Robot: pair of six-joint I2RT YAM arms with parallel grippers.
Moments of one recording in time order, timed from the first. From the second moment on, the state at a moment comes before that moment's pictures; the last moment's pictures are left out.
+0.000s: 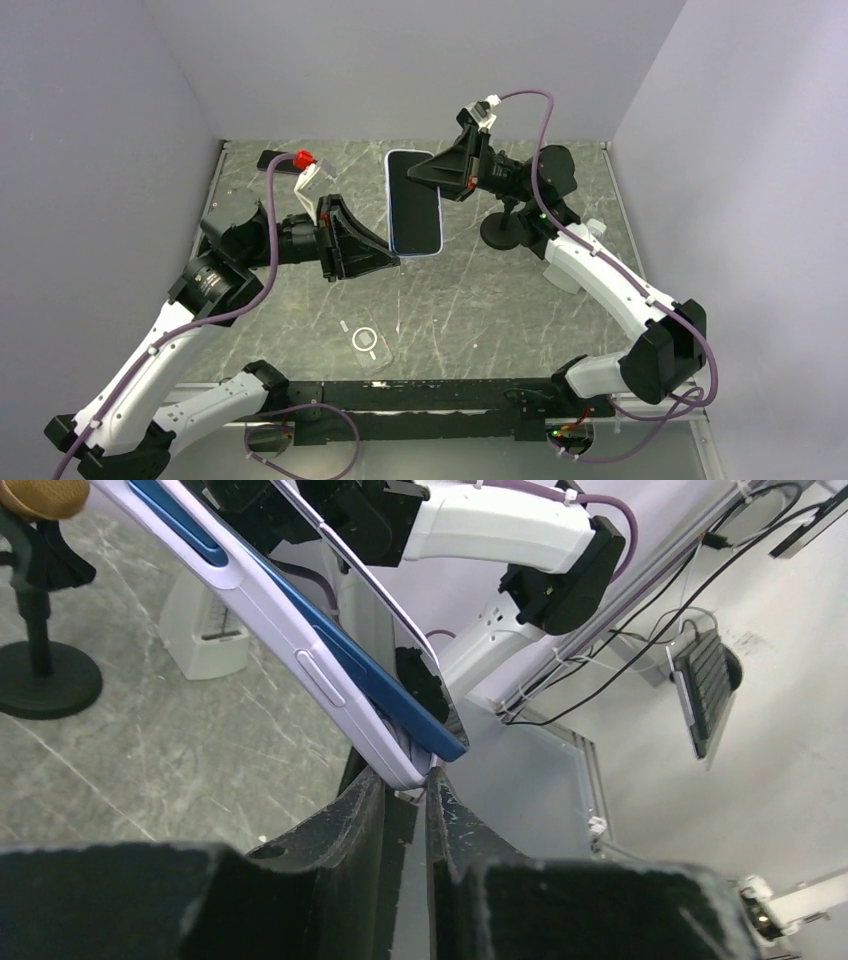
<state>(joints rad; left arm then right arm) -0.62 0.91 1.19 -0.25 0.79 -0.56 0.56 1.35 1.22 0.67 -0.86 1.71</state>
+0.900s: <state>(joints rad) -0.62 0.97 1.11 -0.29 0.75 -0.90 0.64 1.35 1.31 0.37 -0.75 1.32</state>
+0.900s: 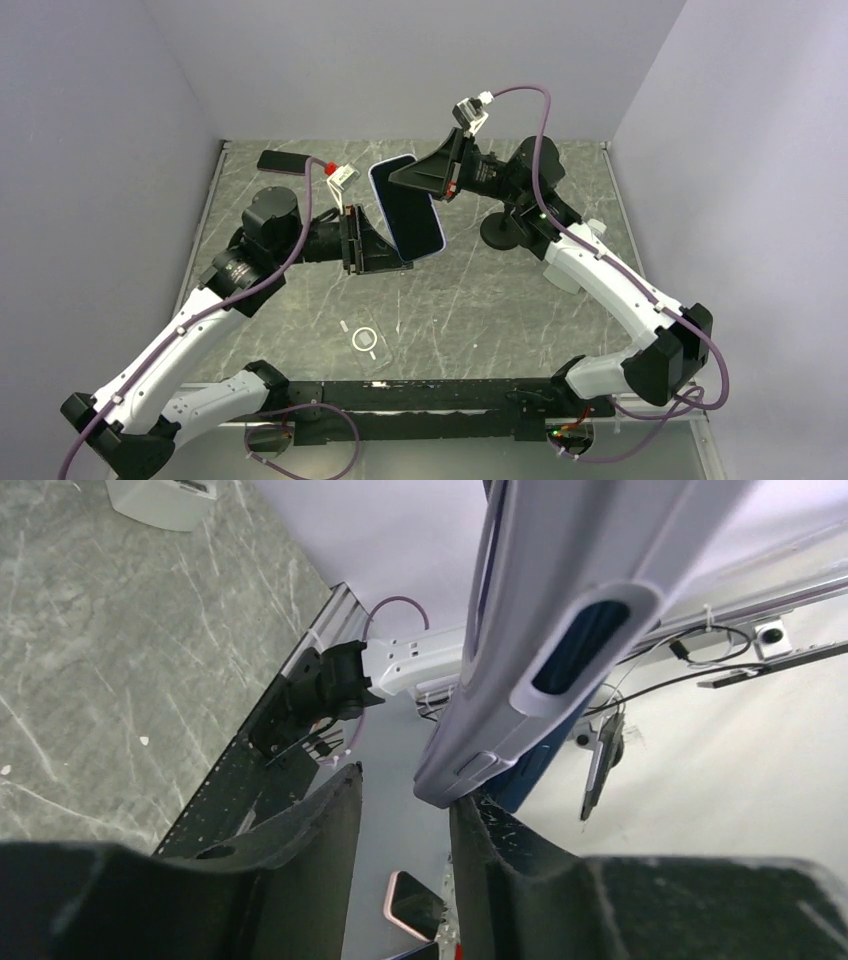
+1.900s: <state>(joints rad) -0.74 0.91 1.19 -0.43 -0.01 -0.73 0.66 1.38 1.17 0.55 -0.44 1.51</state>
